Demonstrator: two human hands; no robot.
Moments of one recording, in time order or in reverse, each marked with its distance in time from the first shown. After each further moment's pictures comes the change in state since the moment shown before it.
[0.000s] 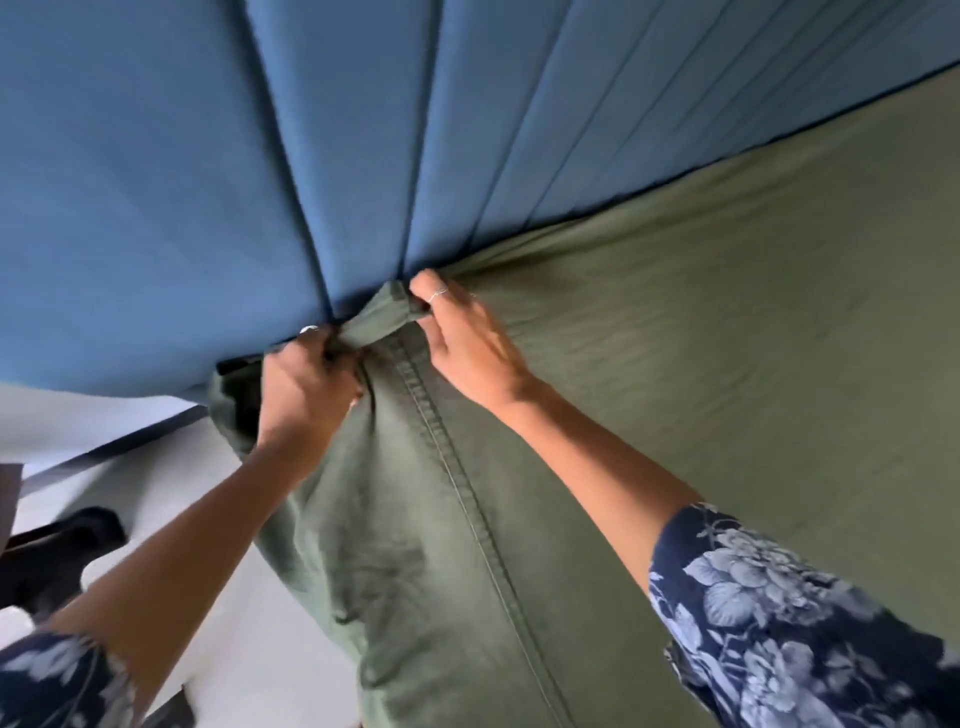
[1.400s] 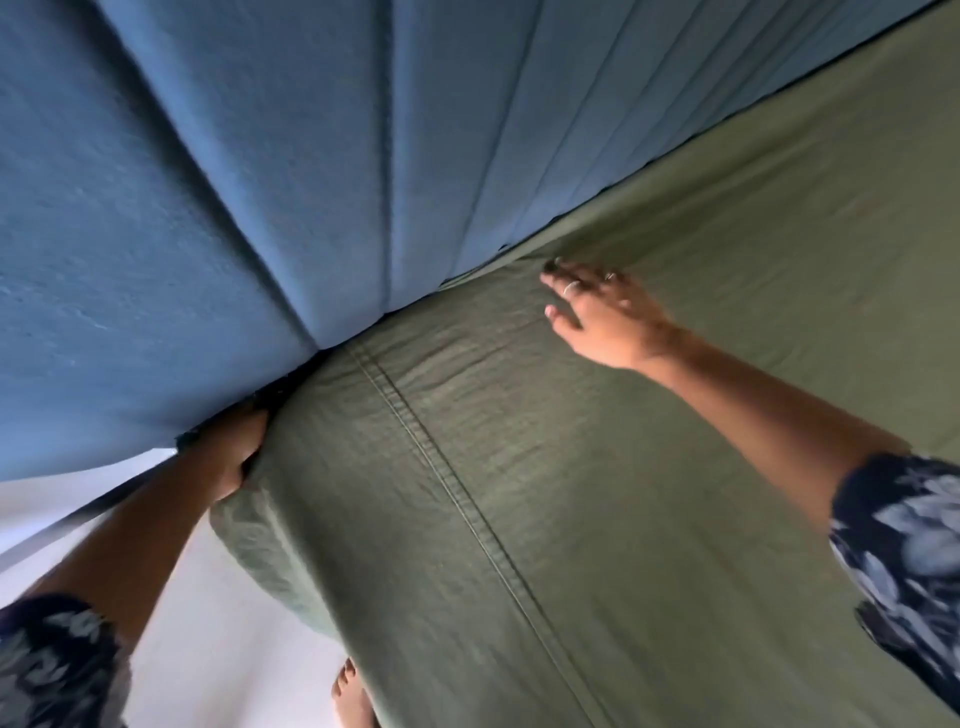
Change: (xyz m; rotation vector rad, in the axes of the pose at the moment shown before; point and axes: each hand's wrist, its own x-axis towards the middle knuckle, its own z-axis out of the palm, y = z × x) left_hand 0.057 -0.108 0.010 -0.107 -0.363 -0.390; right_hand -0.009 0.140 -0.049 -0.580 -0.254 0.212
